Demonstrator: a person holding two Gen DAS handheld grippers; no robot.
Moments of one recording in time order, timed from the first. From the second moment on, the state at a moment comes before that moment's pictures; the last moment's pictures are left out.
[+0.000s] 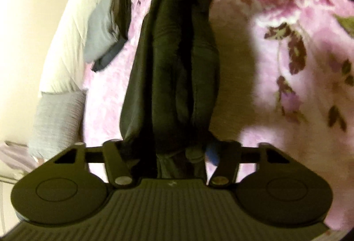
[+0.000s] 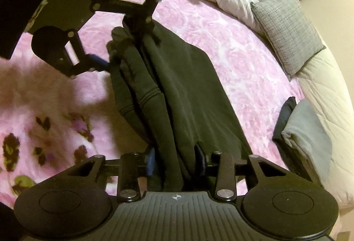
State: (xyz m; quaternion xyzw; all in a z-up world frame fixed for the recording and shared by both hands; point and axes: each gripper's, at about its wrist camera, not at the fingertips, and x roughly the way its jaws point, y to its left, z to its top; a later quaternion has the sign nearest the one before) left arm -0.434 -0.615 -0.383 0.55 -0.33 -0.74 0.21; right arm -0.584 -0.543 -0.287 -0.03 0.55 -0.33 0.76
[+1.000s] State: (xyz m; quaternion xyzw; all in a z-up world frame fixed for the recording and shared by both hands) left arm -0.448 -0.644 -0.242 0.57 -0.06 -0.81 0.12; right arm -0.617 -0.504 -0.232 -0.10 0.61 -0.33 0.72
